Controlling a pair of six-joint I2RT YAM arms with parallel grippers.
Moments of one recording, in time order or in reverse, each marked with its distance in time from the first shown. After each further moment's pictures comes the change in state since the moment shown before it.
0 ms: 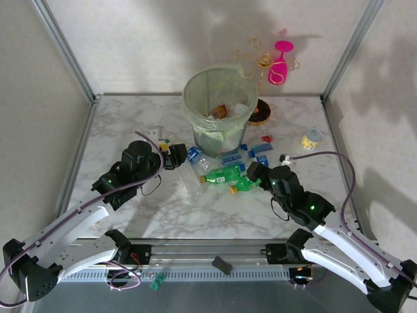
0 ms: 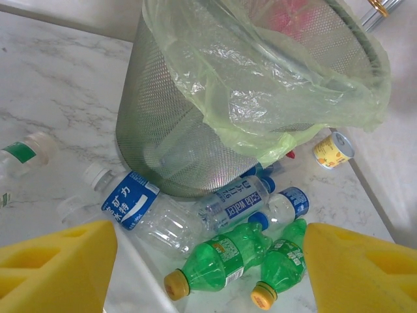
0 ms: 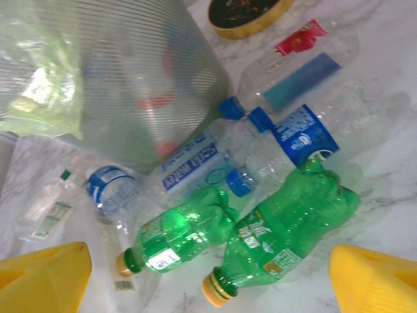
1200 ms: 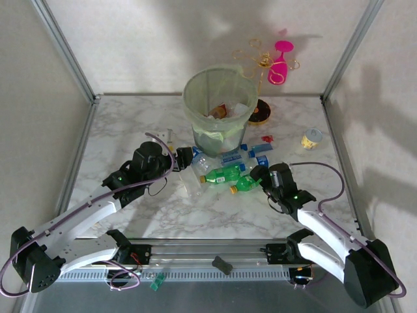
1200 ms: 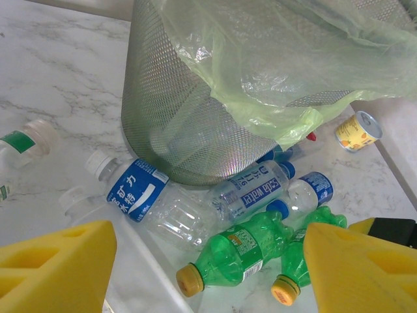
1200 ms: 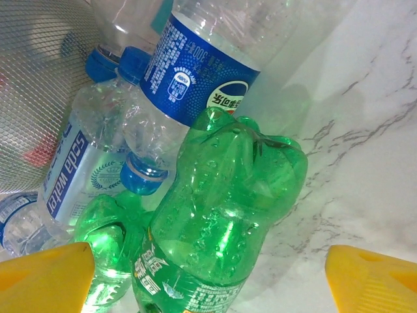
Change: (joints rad) left arm -0.033 0.076 -0.020 0.037 -0.037 0.031; right arm -0.313 0.252 -0.246 0.344 -0.335 0.166
